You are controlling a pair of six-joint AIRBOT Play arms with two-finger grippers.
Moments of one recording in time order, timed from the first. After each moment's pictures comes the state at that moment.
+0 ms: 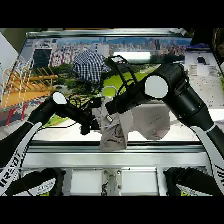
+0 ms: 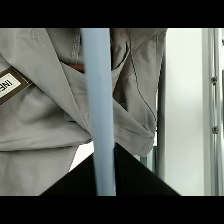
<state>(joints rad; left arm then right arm) -0.28 -1.32 0.93 0.81 -1.33 -0.20 0.71 -1.30 1.62 -1.36 1.42 1.78</state>
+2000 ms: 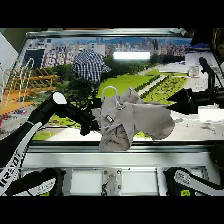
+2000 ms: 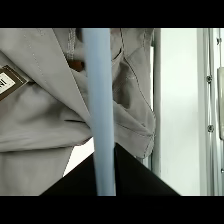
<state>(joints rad) -0.28 -1.32 0.93 0.81 -1.34 -0.20 -0.45 -1.28 1.13 -0.52 1.76 0.20</state>
